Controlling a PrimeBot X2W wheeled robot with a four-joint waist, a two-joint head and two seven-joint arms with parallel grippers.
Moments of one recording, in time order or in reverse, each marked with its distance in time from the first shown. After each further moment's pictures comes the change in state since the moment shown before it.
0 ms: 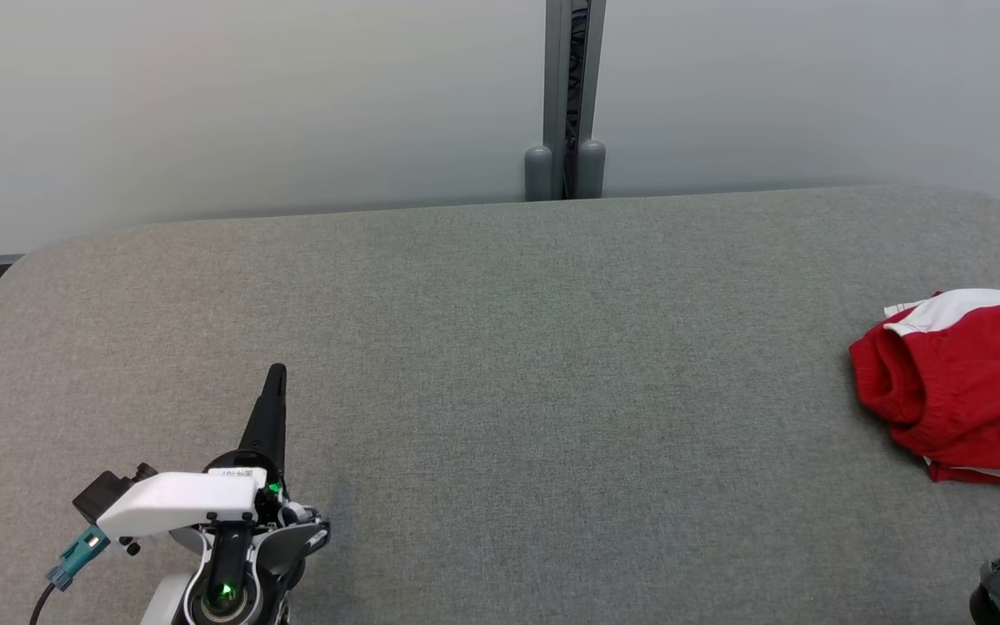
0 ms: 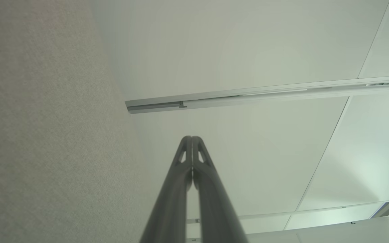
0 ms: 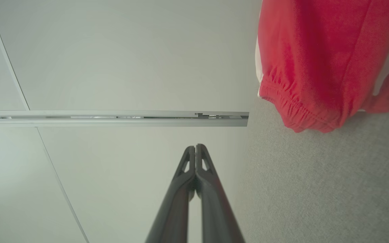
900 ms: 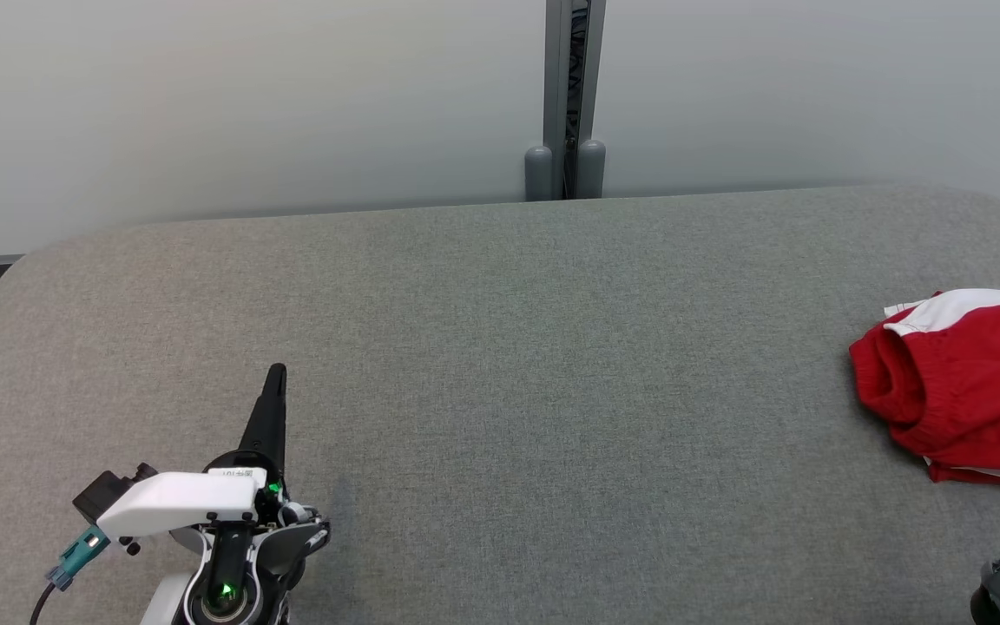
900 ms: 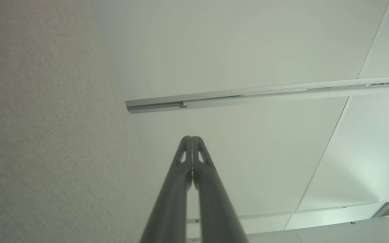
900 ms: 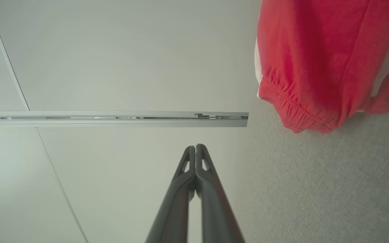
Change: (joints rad) left arm 0.000 0.000 0.000 0.000 0.000 0.000 0.000; right arm -0.001 0.005 -0.009 0.000 -0.007 0.000 0.005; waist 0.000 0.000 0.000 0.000
